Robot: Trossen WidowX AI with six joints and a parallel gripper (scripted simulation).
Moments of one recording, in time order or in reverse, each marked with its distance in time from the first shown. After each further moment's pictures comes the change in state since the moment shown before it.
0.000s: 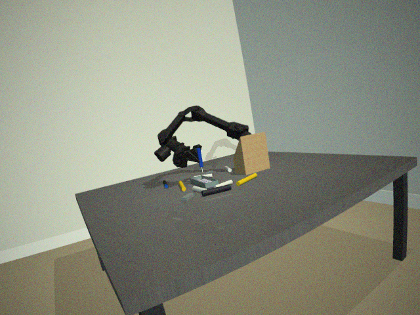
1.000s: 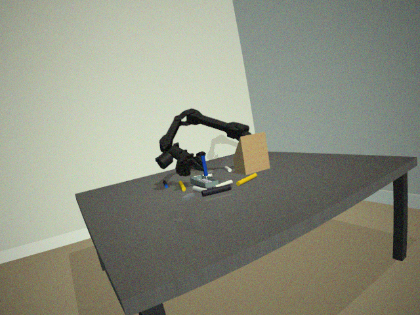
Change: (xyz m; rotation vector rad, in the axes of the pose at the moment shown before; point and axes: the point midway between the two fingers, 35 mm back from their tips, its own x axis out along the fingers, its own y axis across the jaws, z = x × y) arm 0.064 0.052 -0.004 -0.007 -0.004 -0.008
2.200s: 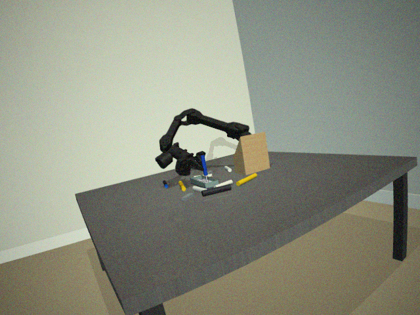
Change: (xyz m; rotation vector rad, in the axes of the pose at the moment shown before) arm -0.001 0.001 -0.002 -0.001 0.003 0.004
